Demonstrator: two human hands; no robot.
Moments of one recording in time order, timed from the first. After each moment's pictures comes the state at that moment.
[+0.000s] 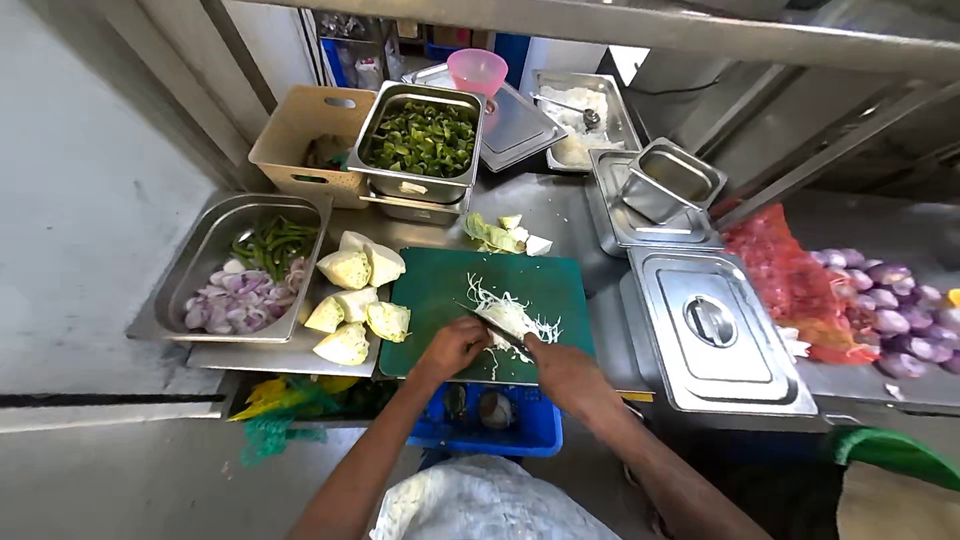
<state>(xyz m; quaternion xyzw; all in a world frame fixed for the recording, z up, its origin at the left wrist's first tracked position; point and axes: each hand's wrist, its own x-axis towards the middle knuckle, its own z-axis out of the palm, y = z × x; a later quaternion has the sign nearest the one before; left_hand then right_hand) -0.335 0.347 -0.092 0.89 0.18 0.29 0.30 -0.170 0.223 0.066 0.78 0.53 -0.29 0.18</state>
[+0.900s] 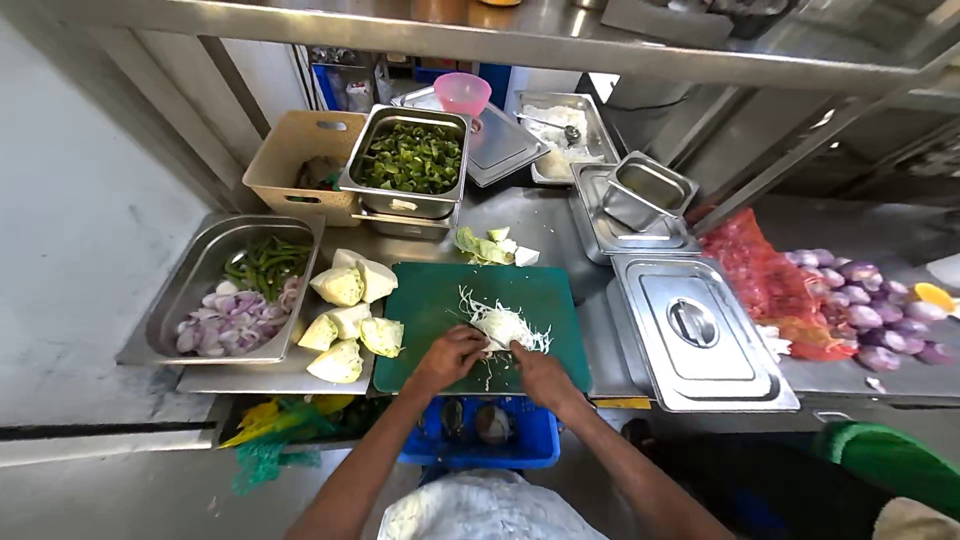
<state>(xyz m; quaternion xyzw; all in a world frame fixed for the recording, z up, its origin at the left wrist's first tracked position) -0.328 0.352 -0.098 0.90 0.17 0.25 0.30 -0.146 0.224 -0.017 0.78 0.53 -0.31 0.09</state>
